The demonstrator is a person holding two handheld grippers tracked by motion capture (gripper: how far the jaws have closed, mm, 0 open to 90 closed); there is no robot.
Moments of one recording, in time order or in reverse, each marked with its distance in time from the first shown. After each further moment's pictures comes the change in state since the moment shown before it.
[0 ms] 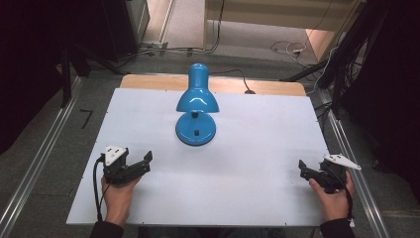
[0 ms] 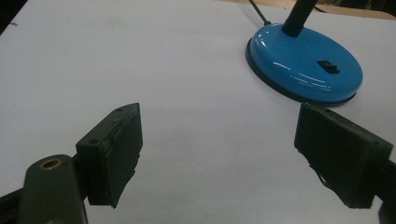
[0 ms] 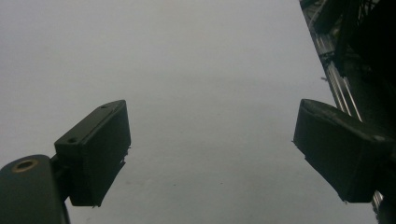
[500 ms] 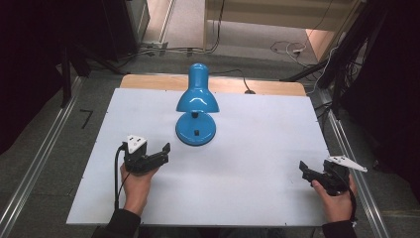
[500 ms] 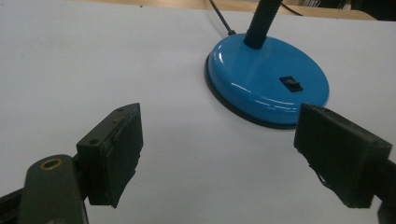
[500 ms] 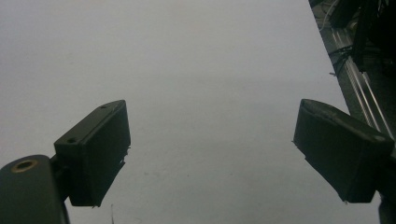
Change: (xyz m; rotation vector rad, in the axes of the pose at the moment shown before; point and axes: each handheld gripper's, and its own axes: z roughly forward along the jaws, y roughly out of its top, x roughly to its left) left arm -0.038 0.019 0.032 0.018 -0.049 0.035; right arm -0.005 0.000 -0.005 0.007 0.046 0.033
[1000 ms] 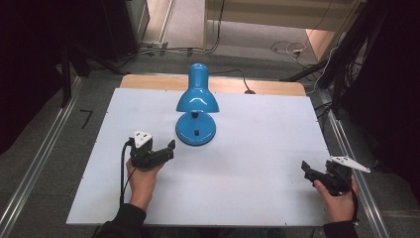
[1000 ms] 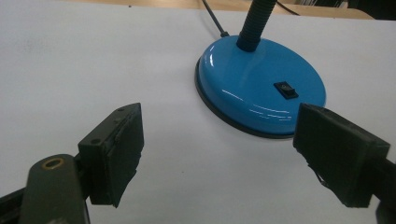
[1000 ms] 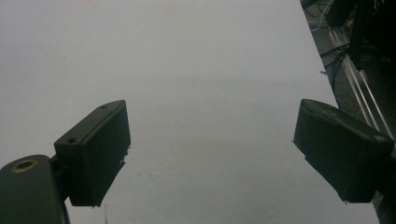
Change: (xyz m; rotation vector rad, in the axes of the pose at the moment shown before) left arm -0.005 0.005 0.011 0.009 -0.005 0.003; right arm -0.004 0.000 -0.002 -0.004 -0.005 0.019
